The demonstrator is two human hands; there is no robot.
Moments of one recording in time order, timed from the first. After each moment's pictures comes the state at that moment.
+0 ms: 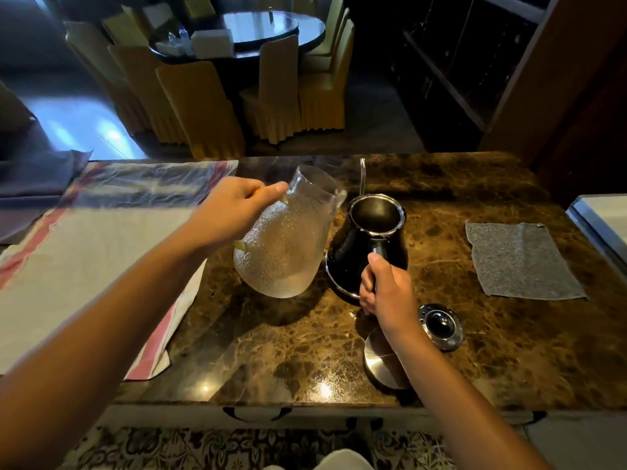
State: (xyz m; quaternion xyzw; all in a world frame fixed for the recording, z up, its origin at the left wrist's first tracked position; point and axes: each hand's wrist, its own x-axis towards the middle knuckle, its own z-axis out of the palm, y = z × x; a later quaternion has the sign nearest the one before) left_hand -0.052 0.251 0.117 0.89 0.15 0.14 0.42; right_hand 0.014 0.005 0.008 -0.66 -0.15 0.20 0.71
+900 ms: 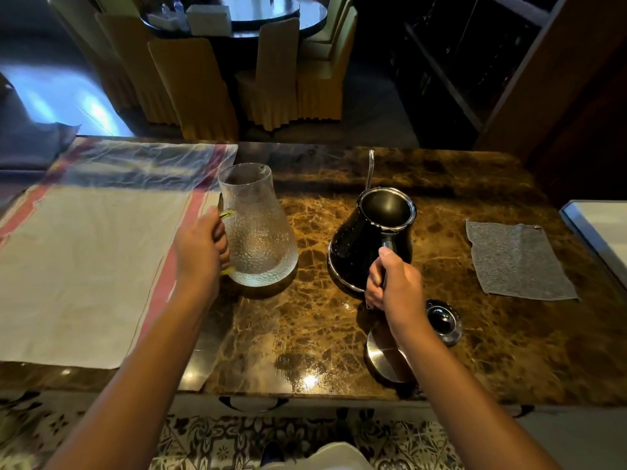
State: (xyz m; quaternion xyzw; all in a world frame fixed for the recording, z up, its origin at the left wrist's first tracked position) left_hand -0.102 0.259 0.033 0.58 0.33 0.30 0.68; right_hand 0.013 0.006 0.008 -0.67 -0.12 0.21 0.70
